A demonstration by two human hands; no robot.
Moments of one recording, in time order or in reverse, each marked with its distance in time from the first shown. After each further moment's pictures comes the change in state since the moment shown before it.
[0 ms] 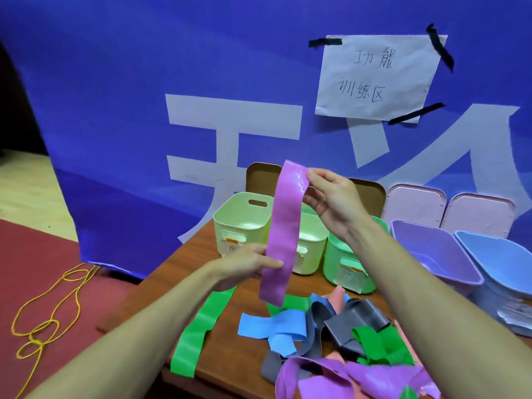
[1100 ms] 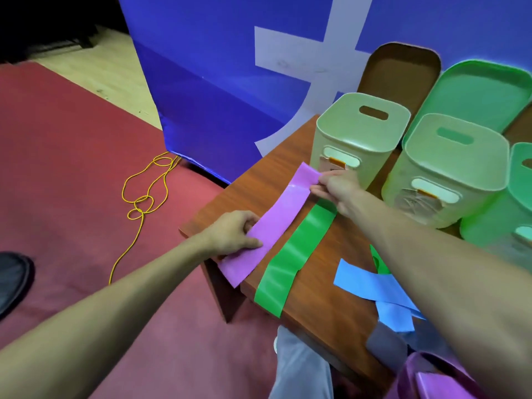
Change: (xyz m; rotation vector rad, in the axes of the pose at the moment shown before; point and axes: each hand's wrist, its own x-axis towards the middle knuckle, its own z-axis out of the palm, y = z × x) left_hand -0.073 -0.174 -0.139 0.604 0.396 -0.370; right_hand 0.096 0.295 0.071 -0.475 0.118 0.635
